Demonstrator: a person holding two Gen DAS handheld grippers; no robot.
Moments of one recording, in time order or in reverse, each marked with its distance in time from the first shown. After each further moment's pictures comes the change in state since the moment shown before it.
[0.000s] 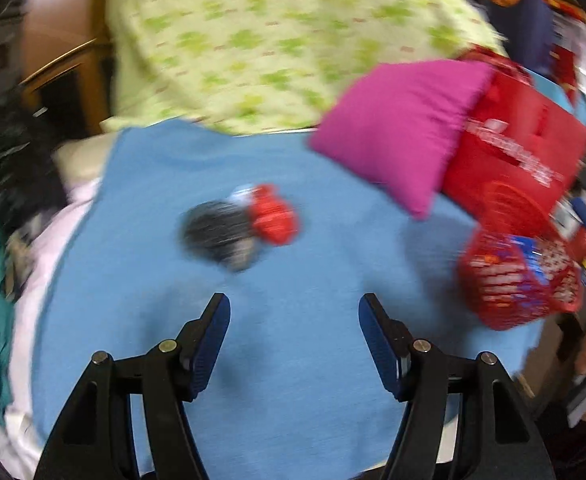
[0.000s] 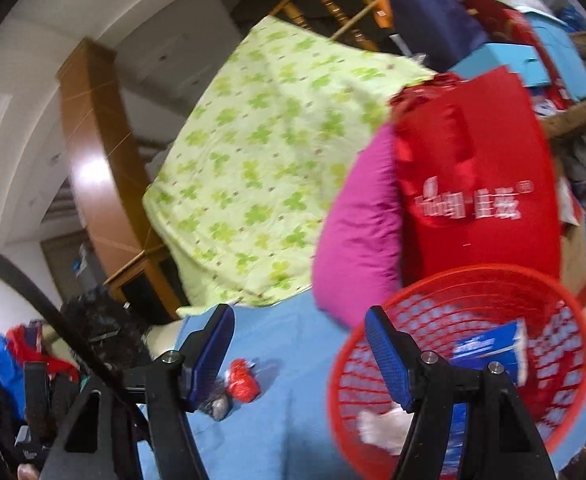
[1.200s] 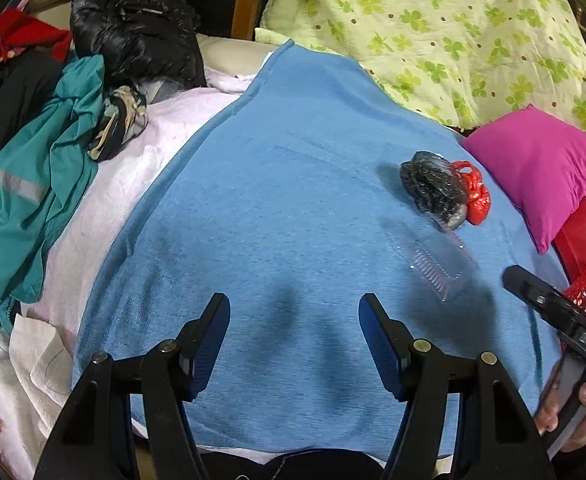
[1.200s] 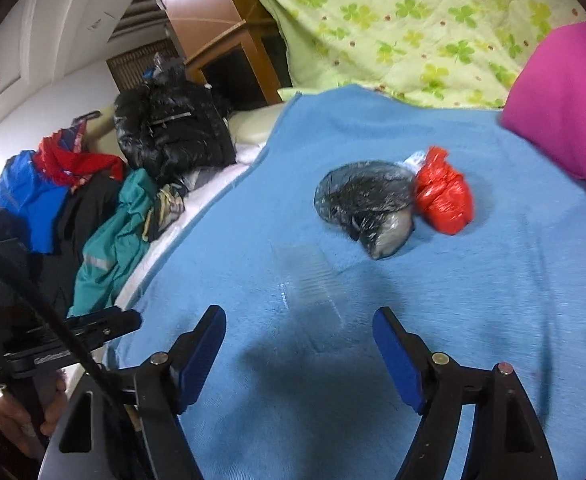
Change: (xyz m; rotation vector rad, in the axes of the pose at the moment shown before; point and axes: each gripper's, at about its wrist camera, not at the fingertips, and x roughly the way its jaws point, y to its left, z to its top) left arm 0.023 0.201 -0.081 -0.368 0.108 0.136; right arm 0.194 0.183 -0.200 -0.269 0.699 0.280
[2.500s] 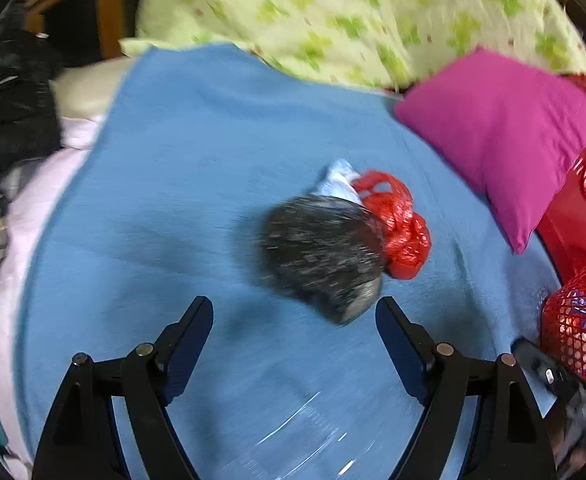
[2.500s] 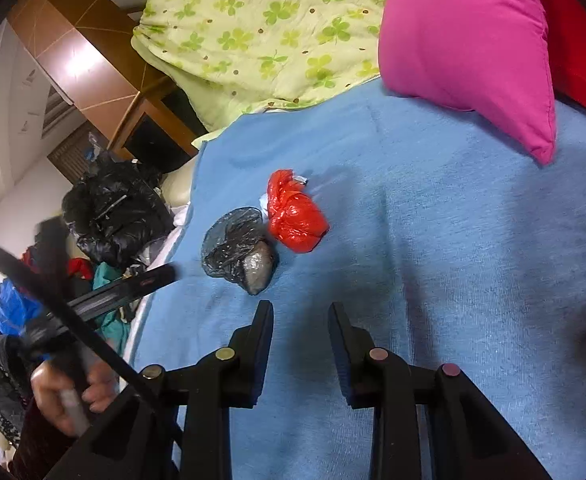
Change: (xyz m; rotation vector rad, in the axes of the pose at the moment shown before) left arm 0.111 -0.170 0.110 0.251 0.149 -0.113; right arm -0.060 -0.135 0.014 0.375 -0.052 -0.023
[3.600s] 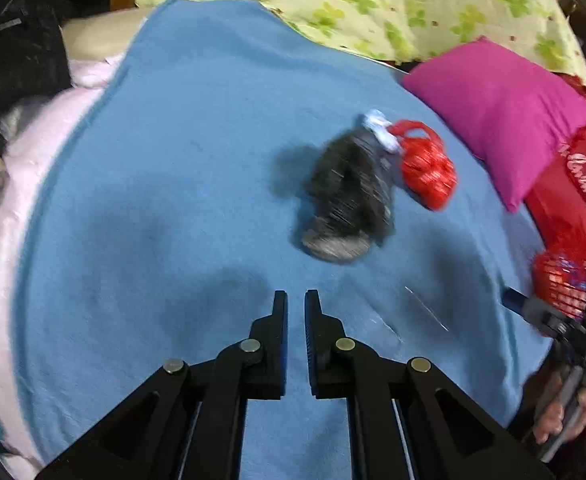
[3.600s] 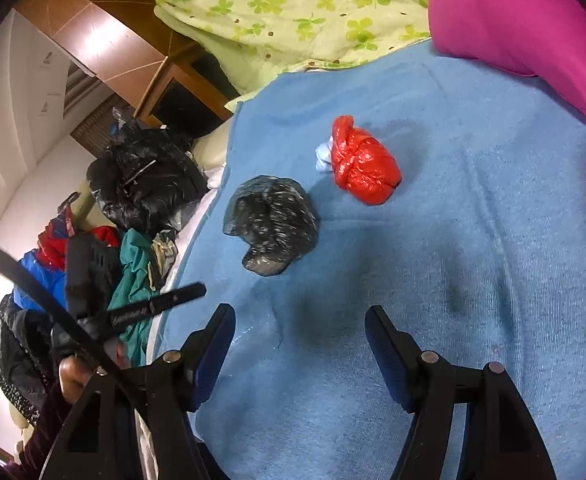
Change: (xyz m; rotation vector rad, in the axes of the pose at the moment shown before) left arm -0.025 0.088 -0.063 -0.040 0.072 -0.148; right arm 0.039 0.039 -0.024 -0.025 0.119 0.100
